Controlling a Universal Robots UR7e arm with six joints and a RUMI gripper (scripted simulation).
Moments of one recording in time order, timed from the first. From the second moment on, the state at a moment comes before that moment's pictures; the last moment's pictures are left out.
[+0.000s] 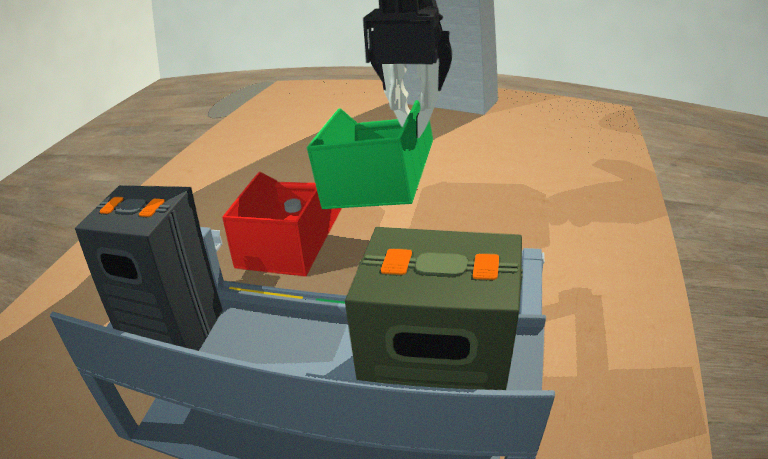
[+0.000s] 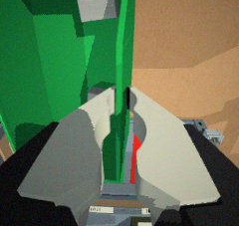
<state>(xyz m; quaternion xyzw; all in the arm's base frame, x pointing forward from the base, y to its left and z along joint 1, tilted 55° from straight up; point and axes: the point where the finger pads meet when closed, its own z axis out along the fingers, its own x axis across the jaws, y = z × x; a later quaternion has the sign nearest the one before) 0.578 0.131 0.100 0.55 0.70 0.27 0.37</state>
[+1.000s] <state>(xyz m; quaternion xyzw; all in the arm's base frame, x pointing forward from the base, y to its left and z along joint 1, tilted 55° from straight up) 0.623 0.135 0.097 0.55 0.70 0.27 0.37</state>
